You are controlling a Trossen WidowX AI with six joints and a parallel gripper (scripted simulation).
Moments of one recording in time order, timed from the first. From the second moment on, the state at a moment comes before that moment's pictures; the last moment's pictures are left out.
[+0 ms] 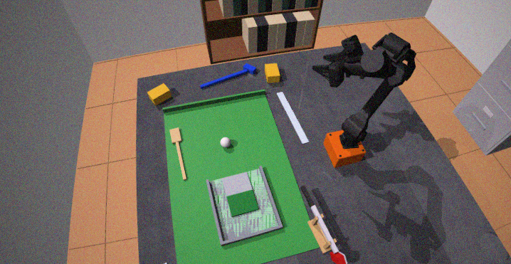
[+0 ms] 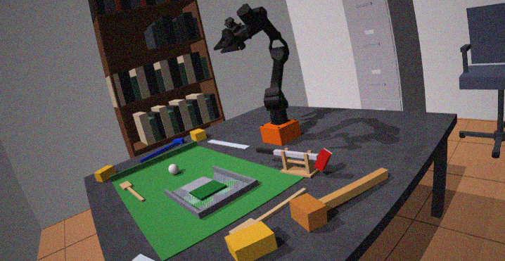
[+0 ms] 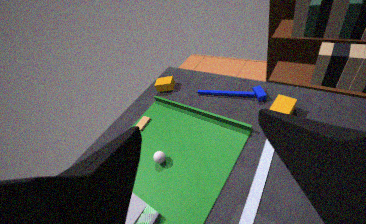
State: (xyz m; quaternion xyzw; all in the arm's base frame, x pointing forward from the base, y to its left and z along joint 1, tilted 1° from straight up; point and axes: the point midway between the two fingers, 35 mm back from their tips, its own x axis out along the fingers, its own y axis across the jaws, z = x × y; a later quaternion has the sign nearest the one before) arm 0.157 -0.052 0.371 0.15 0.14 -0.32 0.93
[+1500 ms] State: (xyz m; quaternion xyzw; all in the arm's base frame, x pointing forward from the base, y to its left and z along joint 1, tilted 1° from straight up) arm 0.225 0.180 0.089 -0.49 0.41 0.56 0.54
